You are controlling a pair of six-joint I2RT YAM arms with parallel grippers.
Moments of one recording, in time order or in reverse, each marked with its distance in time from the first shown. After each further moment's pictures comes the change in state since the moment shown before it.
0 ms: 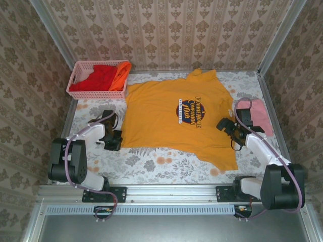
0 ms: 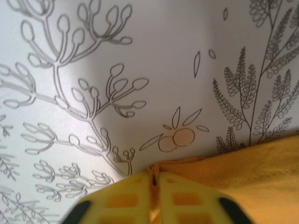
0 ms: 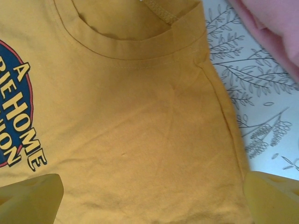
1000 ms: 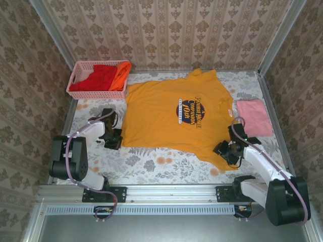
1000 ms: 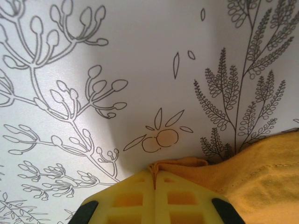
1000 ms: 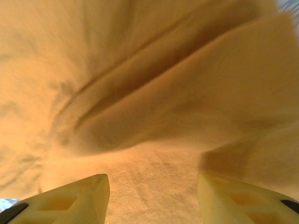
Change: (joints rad) left arm 0.015 0.040 0.036 -0.005 0.019 0.018; right arm 0.146 -0.113 -0.172 -0.240 -0.209 0.190
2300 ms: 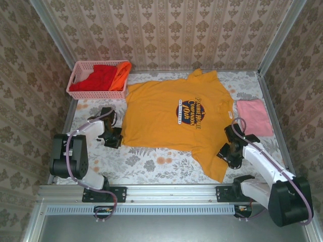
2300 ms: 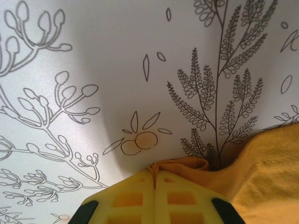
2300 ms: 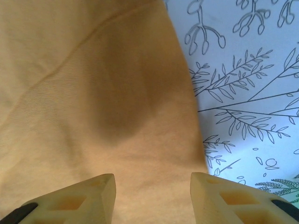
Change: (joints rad) left arm 0.021 0.016 0.010 0.021 0.035 0.047; right arm 0.048 -0.010 0.065 -0.204 0.141 0.105
